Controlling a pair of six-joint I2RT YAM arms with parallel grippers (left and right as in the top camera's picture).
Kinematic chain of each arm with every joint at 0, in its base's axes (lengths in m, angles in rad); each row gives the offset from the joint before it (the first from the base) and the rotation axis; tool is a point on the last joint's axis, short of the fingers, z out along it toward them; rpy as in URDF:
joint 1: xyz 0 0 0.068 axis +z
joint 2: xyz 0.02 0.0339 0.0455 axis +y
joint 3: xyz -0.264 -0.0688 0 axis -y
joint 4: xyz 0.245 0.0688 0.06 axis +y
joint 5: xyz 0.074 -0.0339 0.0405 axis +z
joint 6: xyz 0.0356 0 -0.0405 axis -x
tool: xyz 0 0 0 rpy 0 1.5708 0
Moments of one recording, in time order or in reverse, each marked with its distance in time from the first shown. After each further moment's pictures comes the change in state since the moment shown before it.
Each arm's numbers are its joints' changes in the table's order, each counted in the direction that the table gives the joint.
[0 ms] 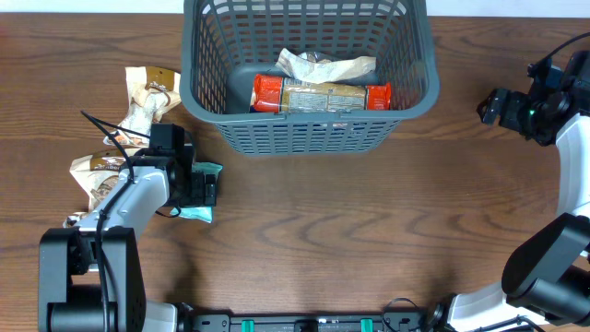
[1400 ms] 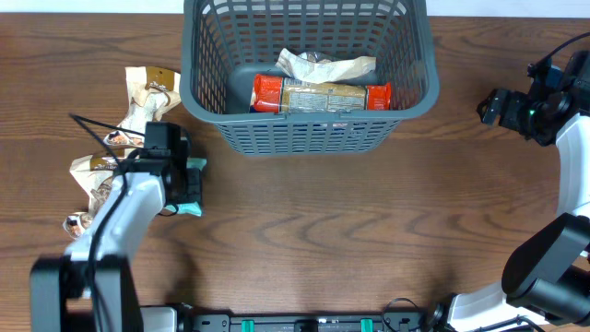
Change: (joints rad) left arm 0.000 -0.137 0.001 0.020 0.022 0.045; right arm 0.000 0.000 0.000 -0.002 0.000 0.000
